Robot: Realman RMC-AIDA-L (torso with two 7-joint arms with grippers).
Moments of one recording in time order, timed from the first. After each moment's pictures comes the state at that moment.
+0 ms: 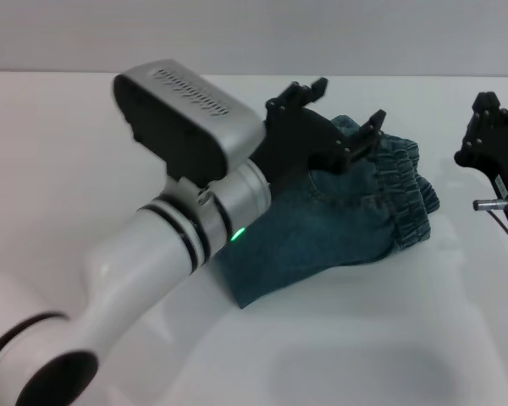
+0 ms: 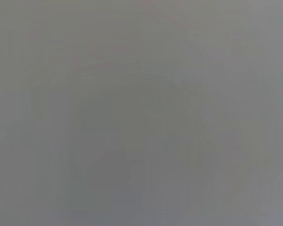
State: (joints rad) left arm -0.30 -2.06 -0.86 -1.23 2.67 0.24 0.09; right arm 0.03 2.07 0.94 1.03 -2.31 -0.78 -0.39
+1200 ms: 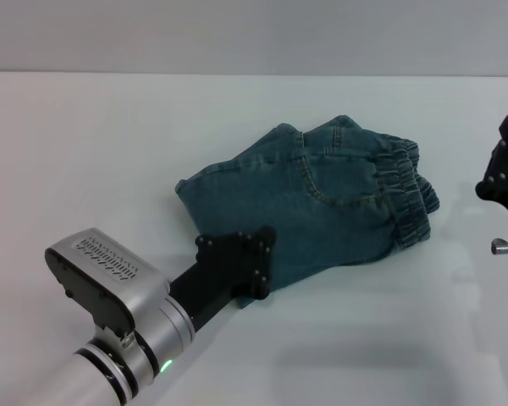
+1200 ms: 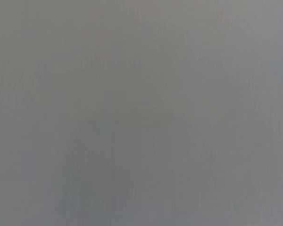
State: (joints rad) left arm -0.24 -2.07 -0.62 -0.73 2.66 0.74 -0.13; right arm 0.00 2.08 0.79 0.88 -2.29 -1.11 -0.39
